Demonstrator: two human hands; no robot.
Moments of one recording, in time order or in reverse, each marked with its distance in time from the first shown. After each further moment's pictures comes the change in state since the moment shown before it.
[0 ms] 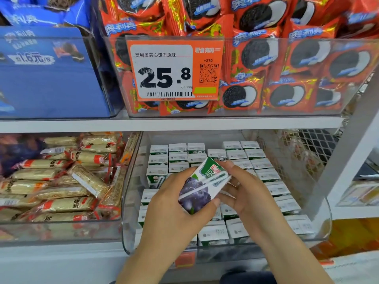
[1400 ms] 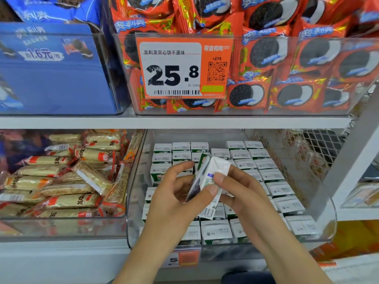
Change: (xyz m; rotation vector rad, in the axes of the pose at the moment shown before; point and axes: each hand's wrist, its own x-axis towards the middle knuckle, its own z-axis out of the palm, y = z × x) left_hand 0.006 0.007 -0.008 -0.547 -0.103 -0.313; right_hand -0.006 0.005 0.007 -0.137 -0.074 -0.050
